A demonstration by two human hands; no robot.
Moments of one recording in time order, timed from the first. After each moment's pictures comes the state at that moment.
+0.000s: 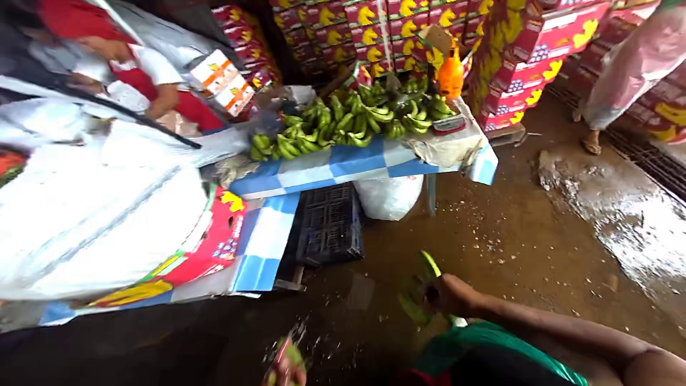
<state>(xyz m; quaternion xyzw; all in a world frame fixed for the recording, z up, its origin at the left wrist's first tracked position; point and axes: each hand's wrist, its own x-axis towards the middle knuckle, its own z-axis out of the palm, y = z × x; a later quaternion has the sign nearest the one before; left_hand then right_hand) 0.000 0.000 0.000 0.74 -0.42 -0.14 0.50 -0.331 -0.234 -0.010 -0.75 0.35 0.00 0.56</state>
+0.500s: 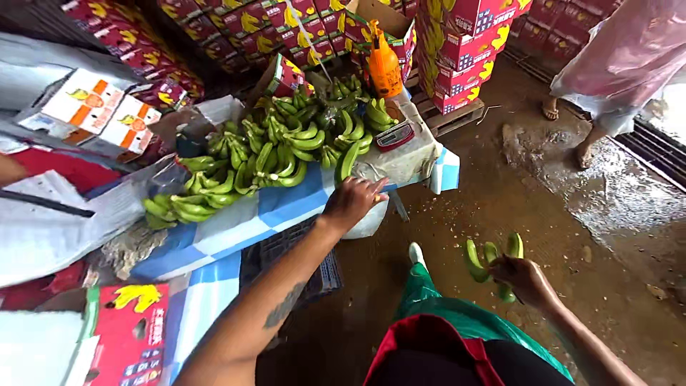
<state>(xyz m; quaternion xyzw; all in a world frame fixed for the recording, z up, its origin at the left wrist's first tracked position) -0.199 -0.590 0.078 0.35 -0.93 0.07 0.11 -0.559 -0.392 -0.061 -0.51 0.68 -0.27 0.45</state>
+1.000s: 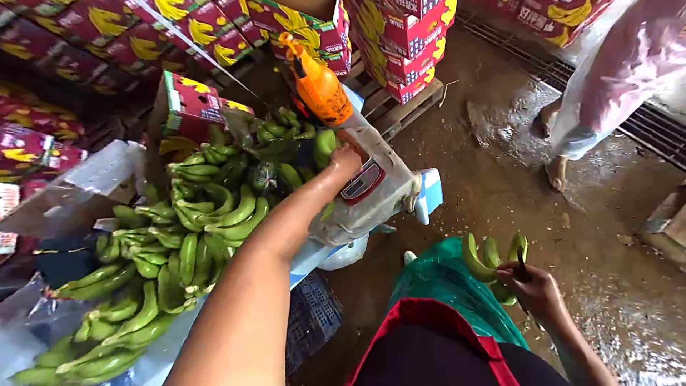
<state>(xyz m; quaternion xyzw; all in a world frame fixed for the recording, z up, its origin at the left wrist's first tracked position) -0.326 -0.976 -0.018 0.45 -0.84 0.00 -0.31 -0.561 -0.533 -0.049 -0.33 0.78 -0.38 0.38</state>
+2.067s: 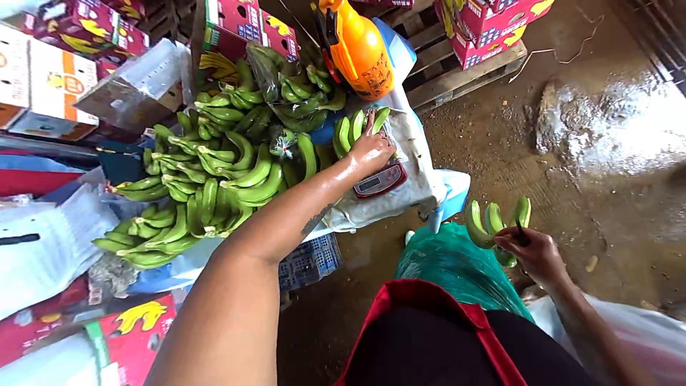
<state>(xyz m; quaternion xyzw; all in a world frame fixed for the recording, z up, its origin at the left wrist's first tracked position) -0.336 -1.021 -0.028 0.36 -0.89 -0.06 -0.28 -0.668 -0.747 -0.067 -0.48 0.69 -0.27 0.46</state>
